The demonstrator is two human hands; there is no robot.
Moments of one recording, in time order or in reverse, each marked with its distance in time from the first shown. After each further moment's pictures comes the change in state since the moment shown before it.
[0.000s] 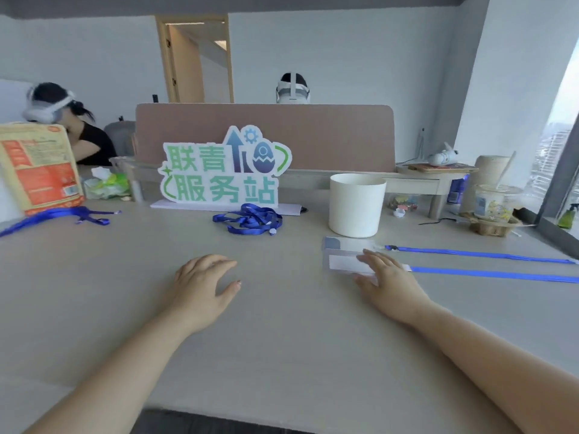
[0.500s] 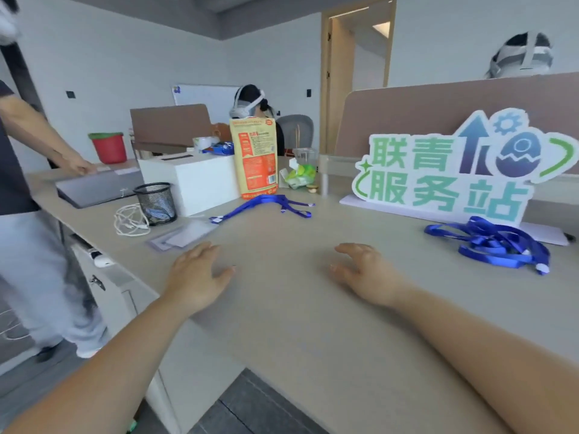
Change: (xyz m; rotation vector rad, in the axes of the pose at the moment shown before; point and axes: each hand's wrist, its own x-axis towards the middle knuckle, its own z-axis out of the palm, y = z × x) left_hand -0.058 -0.344 -0.130 0.230 0.069 -0.591; right_hand 0.149 -0.378 0.183 0.234 -0.256 -0.498
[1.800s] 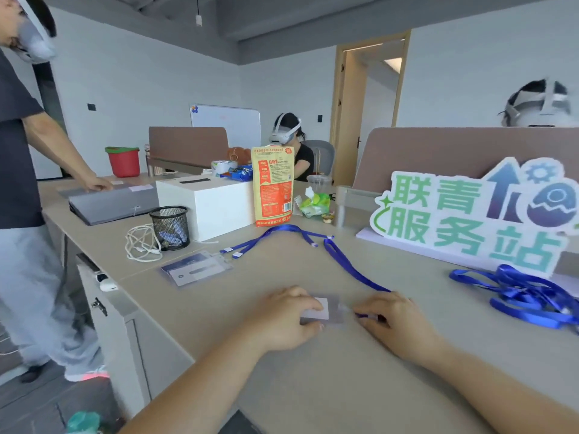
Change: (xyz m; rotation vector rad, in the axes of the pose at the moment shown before) left_hand 0.025 0.071 0.030 -0.189 -0.307 0.392; right_hand 0.014 0.020 0.011 -0.116 0.097 -0.165
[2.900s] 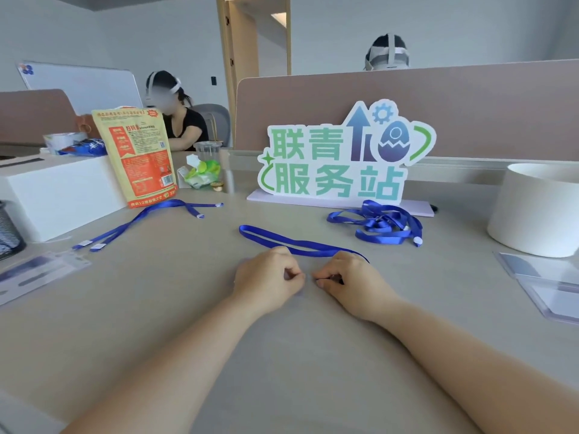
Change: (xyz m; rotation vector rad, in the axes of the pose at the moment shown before) left_hand 0.055 0.144 0.063 -0.124 0.141 0.161; right_hand -0.085 0.052 -0.053 0.137 0.101 0.291
